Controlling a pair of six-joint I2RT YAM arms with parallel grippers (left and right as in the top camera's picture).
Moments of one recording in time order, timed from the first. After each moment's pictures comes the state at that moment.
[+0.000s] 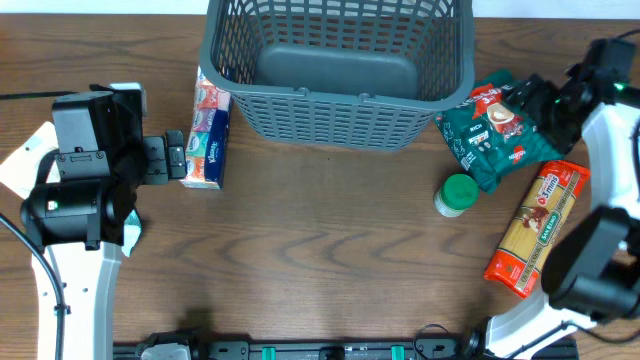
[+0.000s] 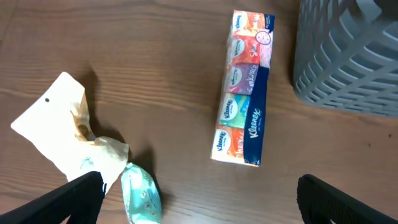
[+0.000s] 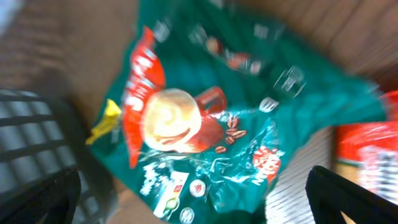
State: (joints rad) left arm 0.06 1.16 1.27 -0.96 -0.06 0.05; right arm -0.33 1.86 1.54 -0.86 -0.18 0.46
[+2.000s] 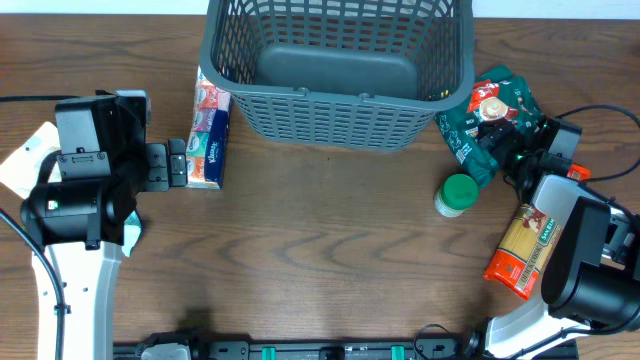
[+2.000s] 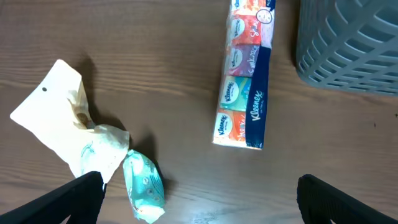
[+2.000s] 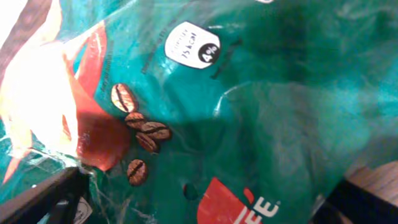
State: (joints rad) left arm 0.06 1.17 1.27 -1.02 -0.06 0.07; right arm -0.33 1.81 0.84 0.13 -0.24 0.54
